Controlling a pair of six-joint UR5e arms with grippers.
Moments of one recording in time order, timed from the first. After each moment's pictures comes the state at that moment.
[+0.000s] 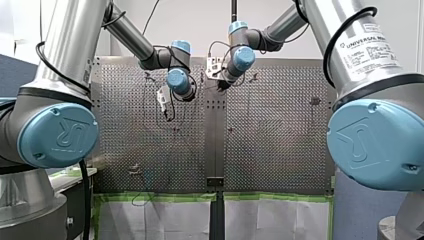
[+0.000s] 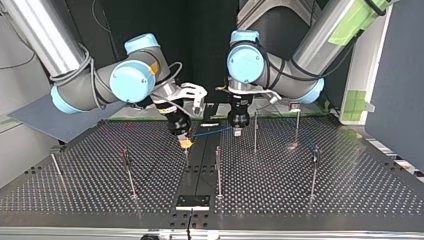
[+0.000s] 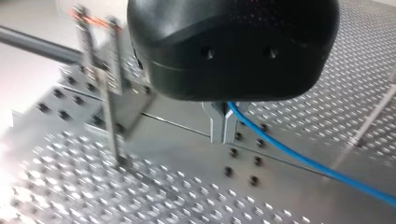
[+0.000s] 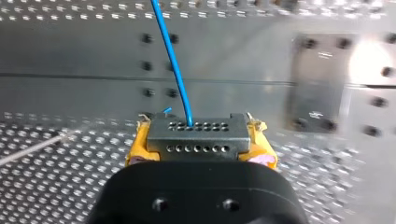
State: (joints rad) left arm -0.40 -1.80 -1.71 -2.86 -1.92 -1.91; right arm 2.26 -1.14 1.22 0.12 1.57 1.63
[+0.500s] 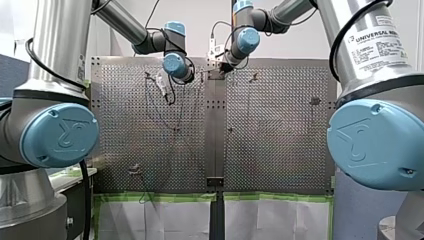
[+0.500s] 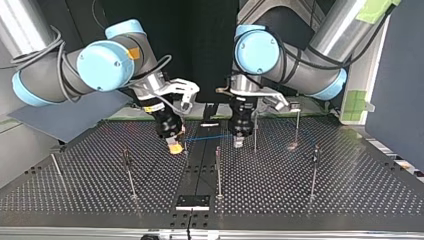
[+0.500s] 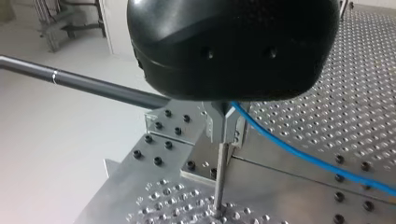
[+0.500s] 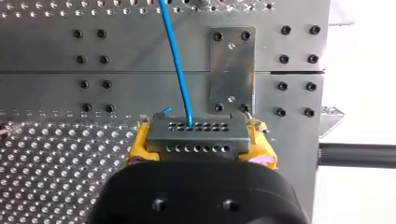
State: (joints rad) left arm -0.39 -1.70 -1.68 -2.84 -1.86 -1.91; right arm 2.25 -1.23 1.22 0.14 1.56 1.63
